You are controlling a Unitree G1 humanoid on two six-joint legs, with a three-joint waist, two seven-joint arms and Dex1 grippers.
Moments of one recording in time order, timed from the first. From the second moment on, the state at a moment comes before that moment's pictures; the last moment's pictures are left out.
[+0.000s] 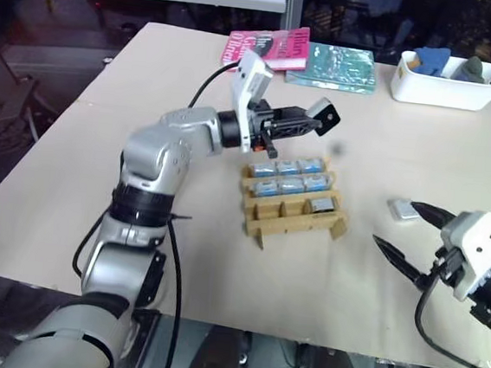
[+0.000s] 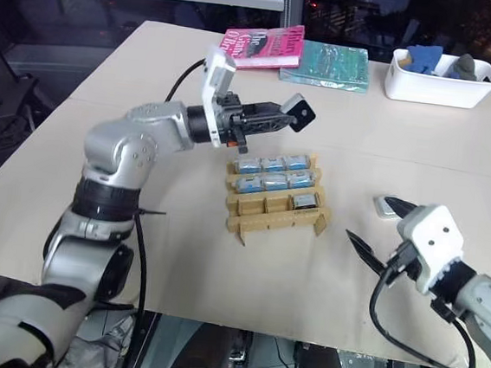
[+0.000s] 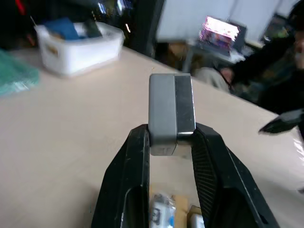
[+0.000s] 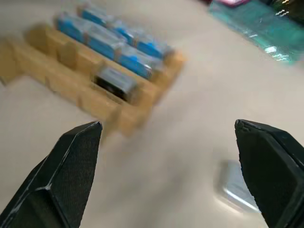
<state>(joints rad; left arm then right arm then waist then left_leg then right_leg) -0.99 0.42 -0.09 0.16 -0.58 0.84 -0.87 0.42 -0.82 -0.38 -0.82 0.54 0.34 0.49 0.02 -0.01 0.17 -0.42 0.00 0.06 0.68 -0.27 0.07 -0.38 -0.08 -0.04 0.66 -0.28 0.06</state>
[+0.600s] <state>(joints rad) -0.82 0.59 -0.33 -0.08 -0.46 0.87 -1.10 0.65 -0.57 -0.41 -1.01 0.46 0.22 0.54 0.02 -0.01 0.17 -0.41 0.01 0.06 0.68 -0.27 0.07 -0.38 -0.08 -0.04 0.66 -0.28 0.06</state>
